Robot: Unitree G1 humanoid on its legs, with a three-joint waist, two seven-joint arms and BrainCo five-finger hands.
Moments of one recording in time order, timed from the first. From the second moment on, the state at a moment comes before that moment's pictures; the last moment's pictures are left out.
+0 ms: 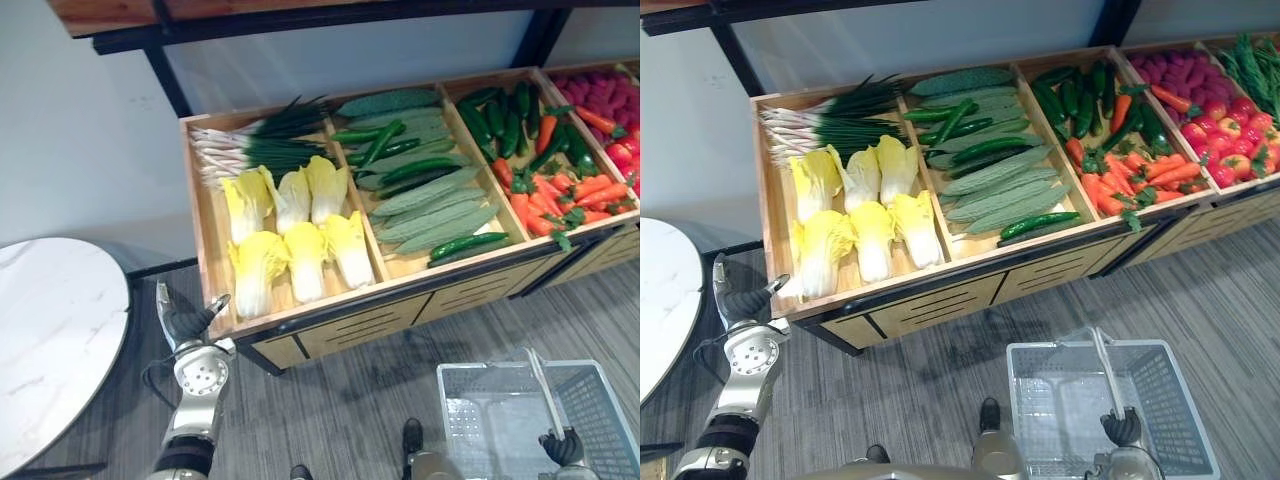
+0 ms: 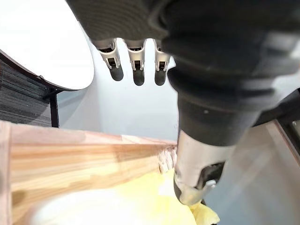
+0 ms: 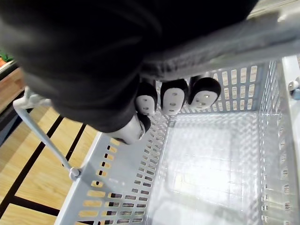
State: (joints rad) left arm -0.13 0.32 0.09 0.51 -0.06 -0.27 0.61; right arm 0.15 -0.30 -0.30 0.91 -0.34 -0.22 -0.24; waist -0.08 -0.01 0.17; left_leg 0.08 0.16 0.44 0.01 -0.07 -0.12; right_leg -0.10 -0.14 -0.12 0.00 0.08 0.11
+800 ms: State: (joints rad) left arm -0.25 0.33 -0.01 0.65 -0.07 -0.19 0.59; right arm 0.15 -0.30 -0.19 0.87 -0.34 -0.22 -0.31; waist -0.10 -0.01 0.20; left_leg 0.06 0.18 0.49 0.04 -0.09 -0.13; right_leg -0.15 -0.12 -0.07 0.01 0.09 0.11
